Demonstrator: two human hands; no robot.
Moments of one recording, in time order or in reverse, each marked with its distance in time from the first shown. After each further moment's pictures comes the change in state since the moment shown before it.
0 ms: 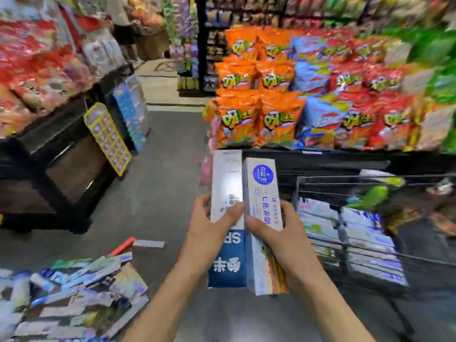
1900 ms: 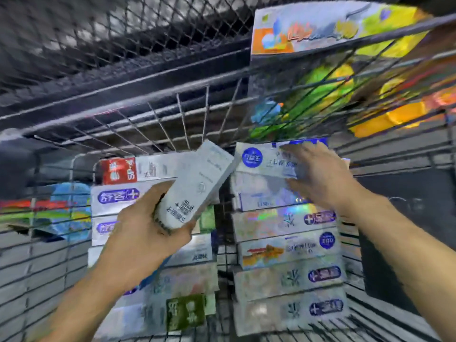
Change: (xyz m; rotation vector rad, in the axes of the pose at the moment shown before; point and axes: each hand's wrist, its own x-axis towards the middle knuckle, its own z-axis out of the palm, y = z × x) left_hand 0.436 -0.430 0.513 0.954 -0.497 -0.072; right_hand 0.503 0.381 -0.722 -1.334 -0.221 0.150
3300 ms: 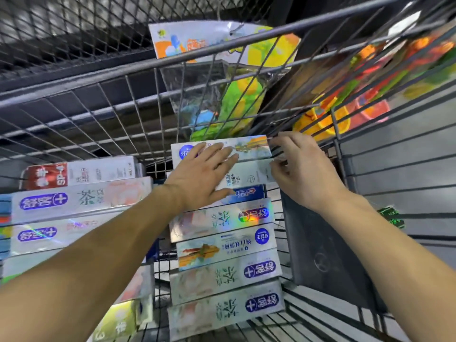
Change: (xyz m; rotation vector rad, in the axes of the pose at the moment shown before) left_hand 0.127 0.082 0.149 0.920 -0.107 0.786; right_hand -0.067 0.062 -0.051 0.003 0.293 0.045
